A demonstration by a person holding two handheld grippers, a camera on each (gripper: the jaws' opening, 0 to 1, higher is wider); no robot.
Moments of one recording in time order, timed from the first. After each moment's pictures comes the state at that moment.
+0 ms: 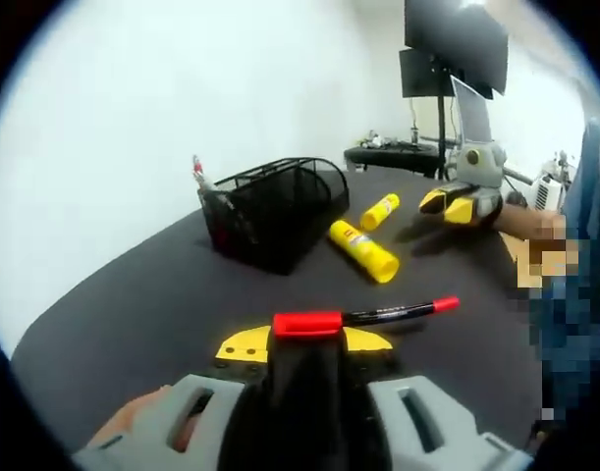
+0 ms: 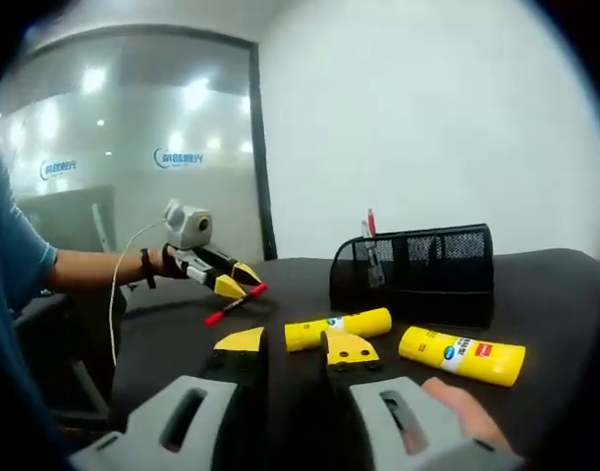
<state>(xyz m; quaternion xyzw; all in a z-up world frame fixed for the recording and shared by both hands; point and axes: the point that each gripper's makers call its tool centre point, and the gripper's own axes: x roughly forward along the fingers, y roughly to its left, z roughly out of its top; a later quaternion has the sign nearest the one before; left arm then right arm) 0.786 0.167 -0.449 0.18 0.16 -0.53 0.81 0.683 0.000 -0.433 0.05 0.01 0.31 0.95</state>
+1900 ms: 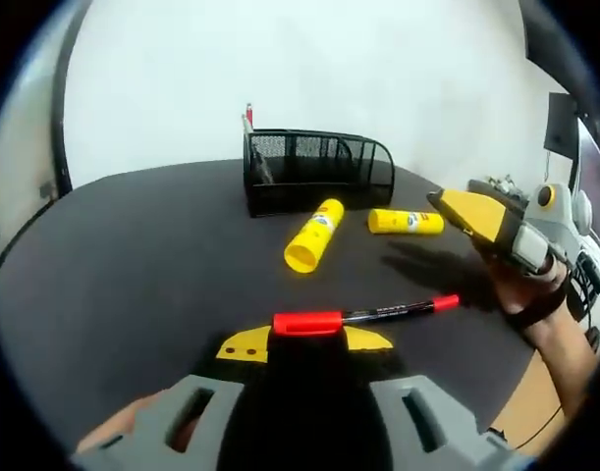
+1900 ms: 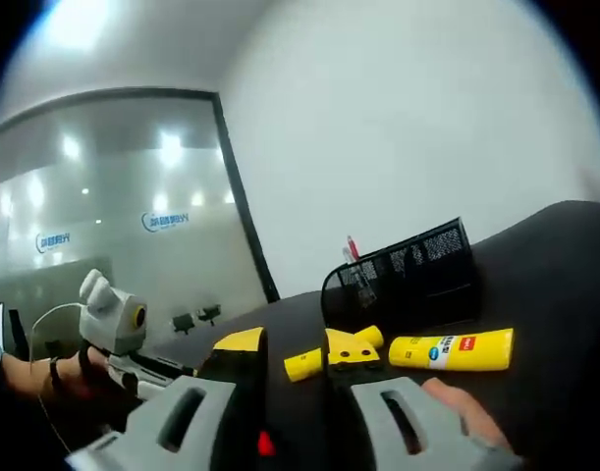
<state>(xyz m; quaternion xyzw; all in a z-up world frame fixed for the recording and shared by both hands) 0.660 0.097 -0.488 0.02 0.27 -0.23 0.93 0.678 -0.027 -0.405 0.19 -0.03 0.30 0.94</state>
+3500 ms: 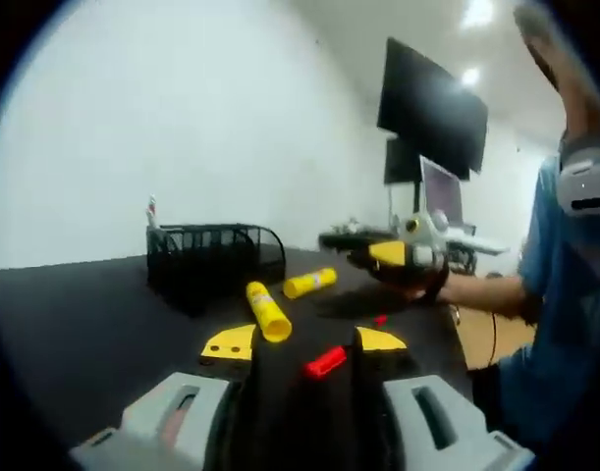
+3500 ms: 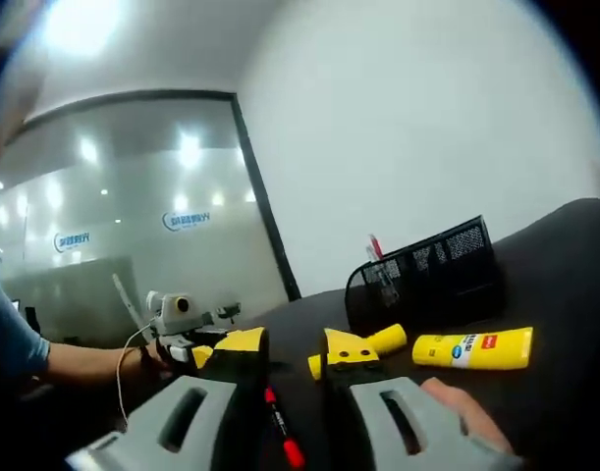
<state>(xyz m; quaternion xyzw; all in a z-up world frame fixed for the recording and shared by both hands) 0.696 0.116 -0.451 0.04 0.09 -0.61 0.79 0.660 -0.010 -0.399 0.19 -0.04 0.34 0.92</state>
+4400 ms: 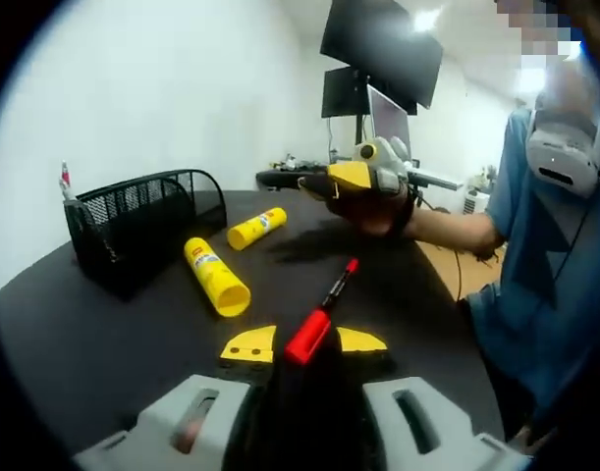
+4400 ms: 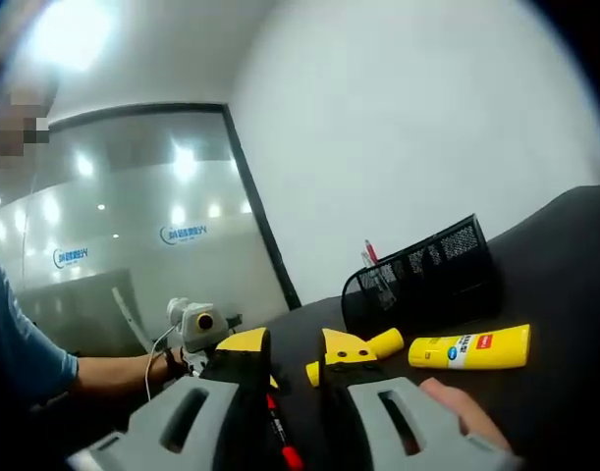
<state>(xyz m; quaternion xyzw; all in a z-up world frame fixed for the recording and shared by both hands) 0.689 0.082 -0.483 0.11 0.13 -0.69 0.70 0.661 -0.016 -0.397 0.22 -0.04 0.34 0.92</state>
